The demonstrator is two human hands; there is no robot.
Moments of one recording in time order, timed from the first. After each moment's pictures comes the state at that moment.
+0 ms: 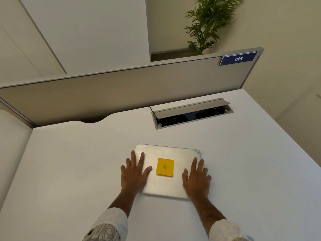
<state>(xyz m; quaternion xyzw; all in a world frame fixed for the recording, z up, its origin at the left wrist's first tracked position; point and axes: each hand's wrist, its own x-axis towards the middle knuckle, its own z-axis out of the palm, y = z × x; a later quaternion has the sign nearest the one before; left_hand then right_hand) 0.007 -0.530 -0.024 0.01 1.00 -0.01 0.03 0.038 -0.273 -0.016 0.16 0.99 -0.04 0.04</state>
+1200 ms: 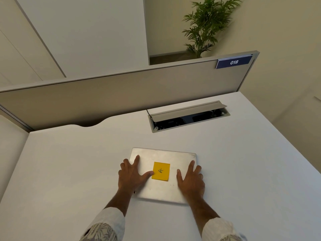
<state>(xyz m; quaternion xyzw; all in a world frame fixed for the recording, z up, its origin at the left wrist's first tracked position) -0.006 -0.515 0.001 -0.08 0.99 0.09 0.11 0.027 -0.270 -0.014 0.19 0.97 -0.13 0.06</state>
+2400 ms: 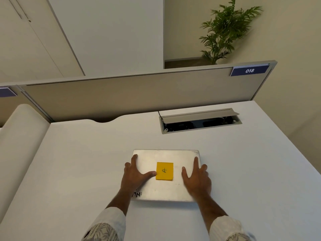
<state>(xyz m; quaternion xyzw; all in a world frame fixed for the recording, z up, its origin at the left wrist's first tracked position) 0.020 -0.522 0.034 -0.21 0.89 0.38 0.12 0.014 -0.261 0.009 0.13 0.98 -0.14 0.03</state>
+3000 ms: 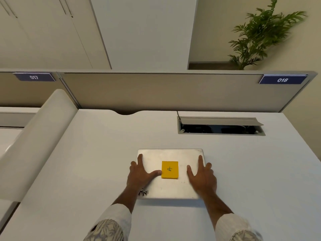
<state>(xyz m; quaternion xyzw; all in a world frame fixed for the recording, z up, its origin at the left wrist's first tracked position) 0.047 -0.533 0.035 -0.28 0.89 0.34 0.12 -0.008 -0.275 0.009 0.04 0.99 -0.14 0.05</state>
